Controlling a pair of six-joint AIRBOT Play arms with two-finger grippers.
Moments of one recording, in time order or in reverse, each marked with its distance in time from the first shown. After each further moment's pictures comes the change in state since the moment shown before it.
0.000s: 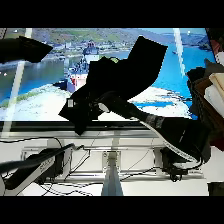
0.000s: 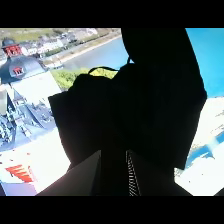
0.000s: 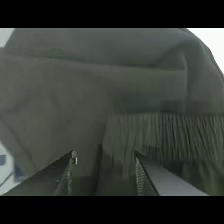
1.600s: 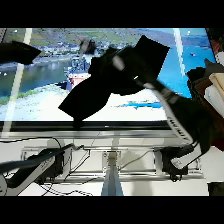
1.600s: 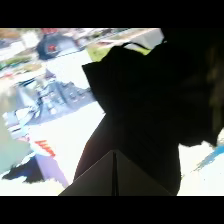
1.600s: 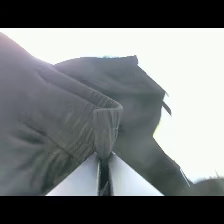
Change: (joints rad) left arm 0.122 -0.001 -0.010 0.085 -0.055 0.000; right arm -0.381 -0.033 0.464 -0.261 0.306 0.248
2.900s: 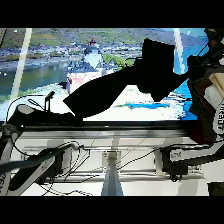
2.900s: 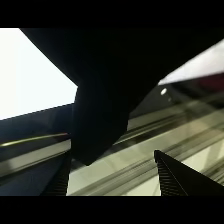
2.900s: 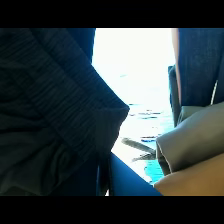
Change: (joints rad) left arm -0.048 0.024 -0.983 -0.055 0.135 0.035; right arm -0.846 0.141 -0.087 0.100 0.550 0.402
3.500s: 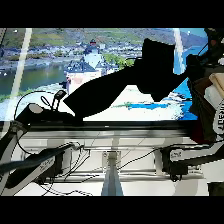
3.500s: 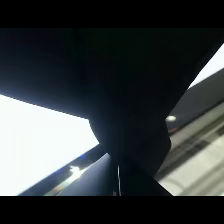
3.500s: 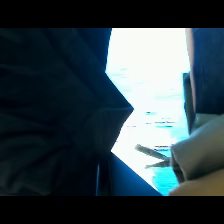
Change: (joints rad) left arm -0.122 -0.051 0.019 0.088 0.219 0.266; right arm -0.002 0.000 -0.002 0.072 -0.024 0.001
